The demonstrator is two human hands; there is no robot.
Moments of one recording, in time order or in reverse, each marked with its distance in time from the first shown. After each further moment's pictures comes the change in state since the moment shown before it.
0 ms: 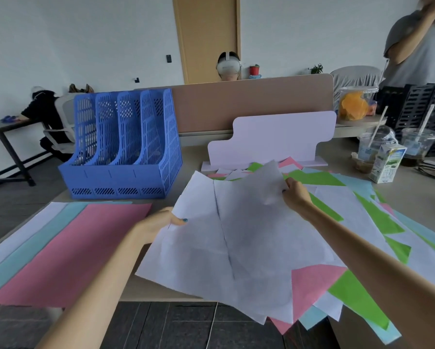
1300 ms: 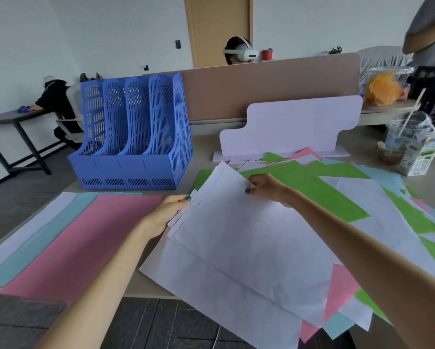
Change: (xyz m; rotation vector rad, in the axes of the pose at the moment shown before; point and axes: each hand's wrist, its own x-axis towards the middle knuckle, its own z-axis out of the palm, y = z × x) left_hand 0.009 -0.009 -0.007 -0.062 0.158 0.132; right_hand -0.009 -0.066 0.048 0.195 -0.545 -0.237
